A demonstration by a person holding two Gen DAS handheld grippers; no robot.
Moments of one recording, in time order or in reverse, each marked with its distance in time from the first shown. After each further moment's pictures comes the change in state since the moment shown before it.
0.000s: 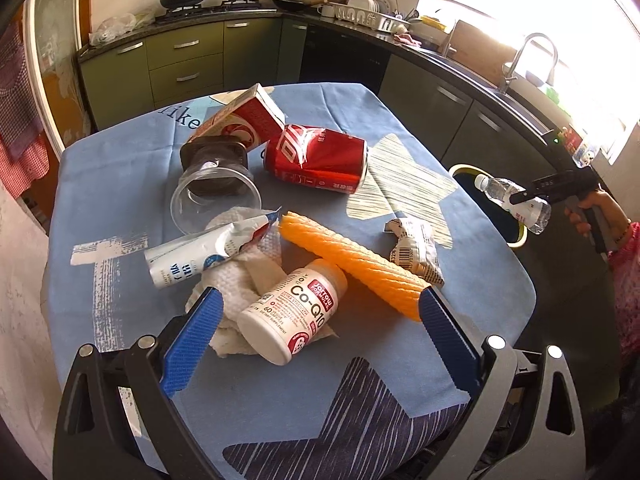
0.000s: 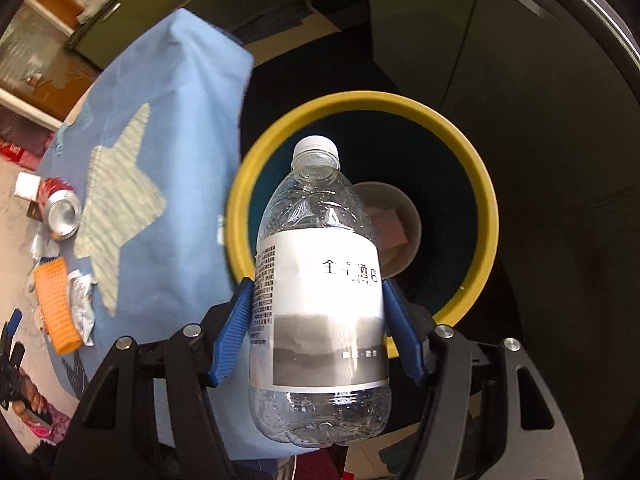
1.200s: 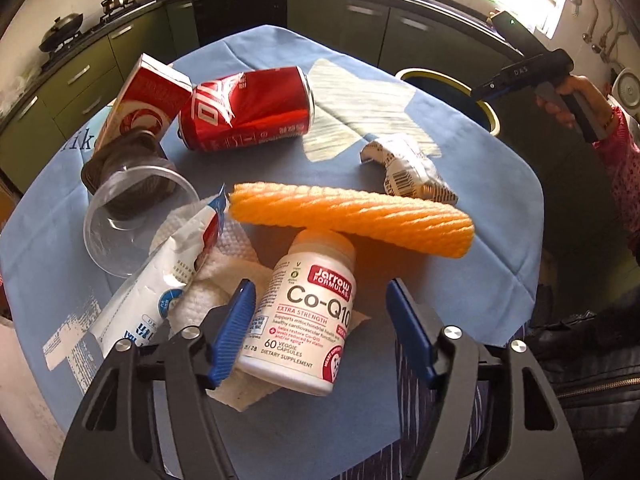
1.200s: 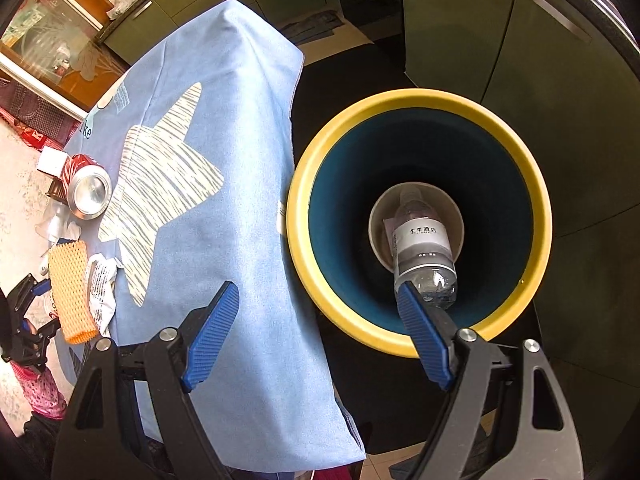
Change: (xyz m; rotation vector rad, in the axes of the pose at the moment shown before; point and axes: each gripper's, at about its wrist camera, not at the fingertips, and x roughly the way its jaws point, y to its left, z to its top) left arm 0.066 0.005 0.002 0.403 0.186 -0.144; right arm -0.001 0.055 -0.028 -0.089 -0.058 0.090
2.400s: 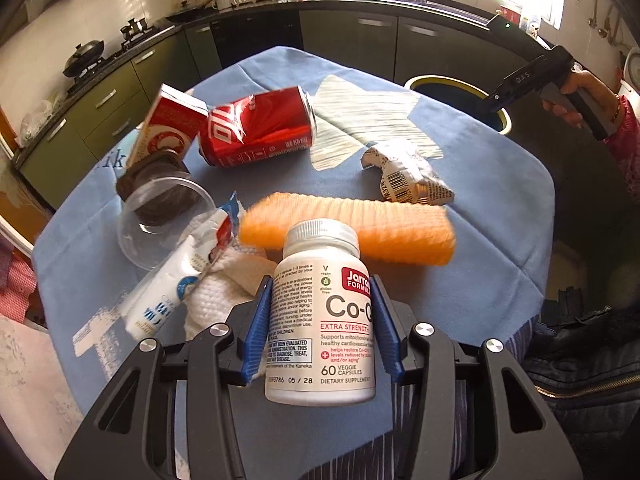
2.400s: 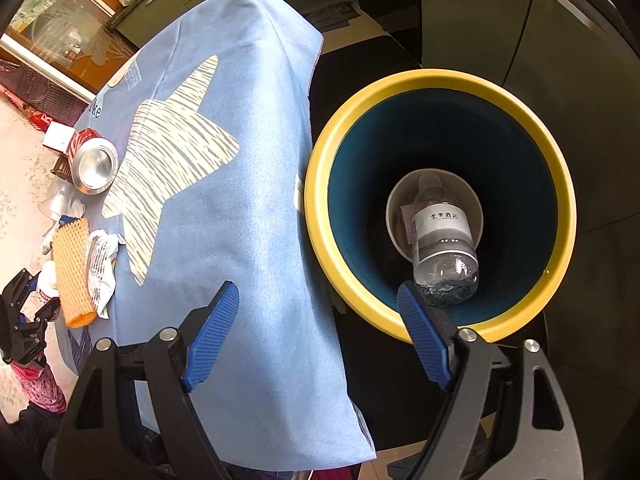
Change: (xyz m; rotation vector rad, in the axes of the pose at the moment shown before) left arm -0.022 -0.029 -0.010 0.032 -0.068 0.147; right arm 0.010 0.008 -0.015 -0.041 0.025 0.038
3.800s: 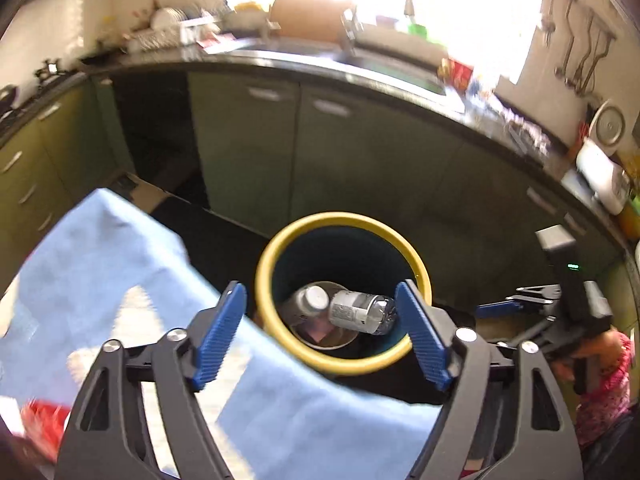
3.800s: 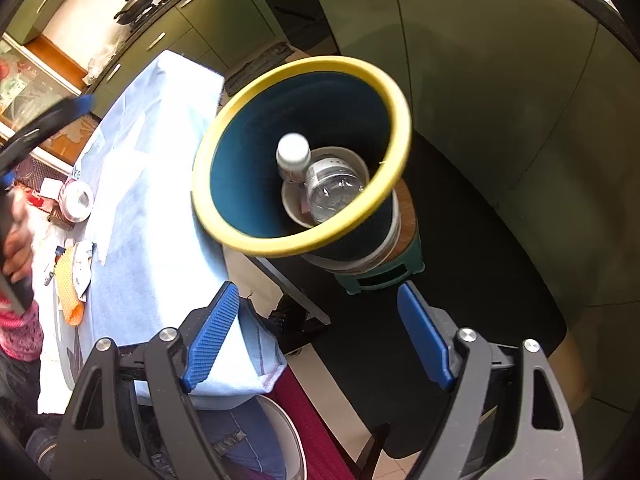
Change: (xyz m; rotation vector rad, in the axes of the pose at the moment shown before) left arm 0.096 -0.158 0.290 0.005 -0.156 -0.281; right arm -0.045 -0.103 -0.091 0.219 -0.174 -0.002
